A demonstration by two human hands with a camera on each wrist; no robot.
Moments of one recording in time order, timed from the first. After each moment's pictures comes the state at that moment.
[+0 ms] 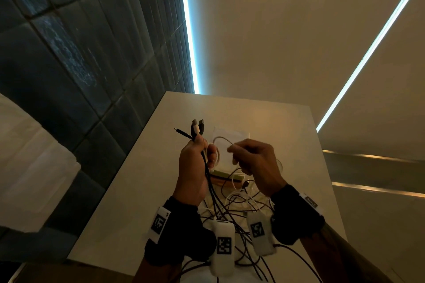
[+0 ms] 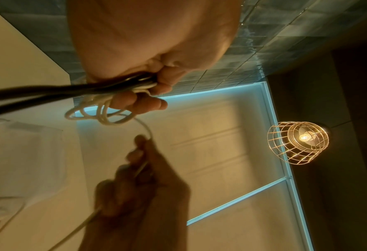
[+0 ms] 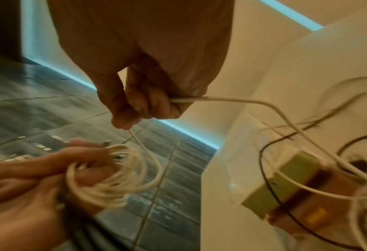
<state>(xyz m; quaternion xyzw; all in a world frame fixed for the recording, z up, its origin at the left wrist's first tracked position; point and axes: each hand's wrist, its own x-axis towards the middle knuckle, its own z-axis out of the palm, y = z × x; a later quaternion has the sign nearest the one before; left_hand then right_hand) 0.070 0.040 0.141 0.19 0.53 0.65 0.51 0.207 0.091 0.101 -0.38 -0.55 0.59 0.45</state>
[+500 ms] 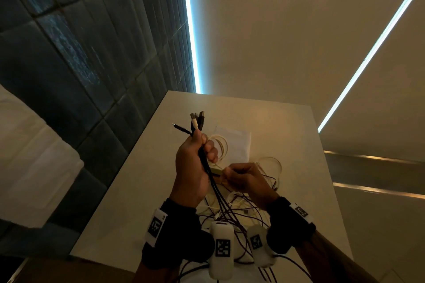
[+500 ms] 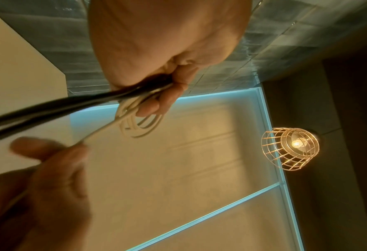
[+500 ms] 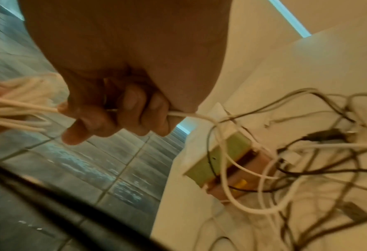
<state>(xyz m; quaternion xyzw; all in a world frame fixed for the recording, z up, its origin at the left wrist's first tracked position) 0.064 0.031 0.148 0.19 0.41 0.69 0.56 0.203 0.073 0.056 -0.35 -0.57 0.68 0.31</state>
